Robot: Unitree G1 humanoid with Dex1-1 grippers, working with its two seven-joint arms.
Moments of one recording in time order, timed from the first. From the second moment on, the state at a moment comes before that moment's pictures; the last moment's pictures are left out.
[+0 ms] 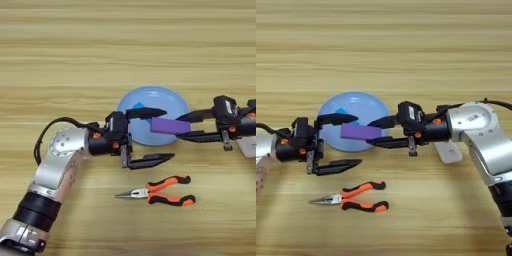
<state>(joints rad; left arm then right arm) -0.23 0.30 -0.25 0.08 -0.41 -0.17 -1.22 -0.35 -0.65 0.19 -0.14 0.34 0.16 1.29</state>
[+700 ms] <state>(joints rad) -0.23 0.30 -0.24 0.08 -0.42 -0.17 -1.22 -0.35 -0.64 0.20 -0.14 0.35 0.17 1.30</state>
